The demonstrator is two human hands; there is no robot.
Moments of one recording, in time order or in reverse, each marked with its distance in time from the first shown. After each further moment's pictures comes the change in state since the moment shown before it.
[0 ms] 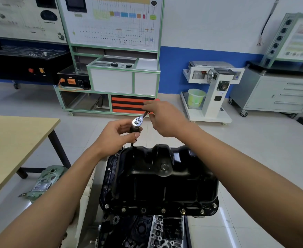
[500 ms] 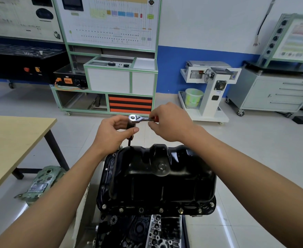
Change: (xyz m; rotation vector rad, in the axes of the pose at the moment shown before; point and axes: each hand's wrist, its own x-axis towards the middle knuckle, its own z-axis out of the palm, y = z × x) left_hand 0.005 0.000 0.006 0.044 0.224 0.047; right_hand -0.025 -0.002 -0.014 -0.063 0.031 0.085
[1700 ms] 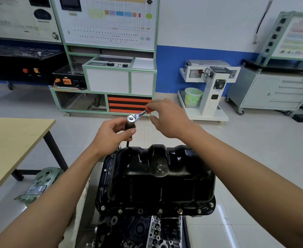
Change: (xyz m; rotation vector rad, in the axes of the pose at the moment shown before) left_hand 0.002 -0.004 -0.003 -0.073 -0.162 -0.003; right_hand 0.015 0.019 0.013 0.037 0.090 -0.067
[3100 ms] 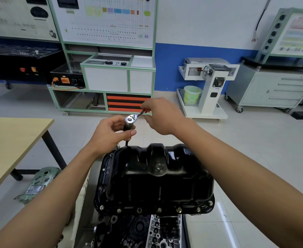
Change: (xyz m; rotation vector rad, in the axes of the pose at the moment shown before) left_hand 0.003 0.000 0.001 -0.023 0.004 -0.018; right_hand 0.008 -0.015 -0.008 -0.019 -0.104 0.024
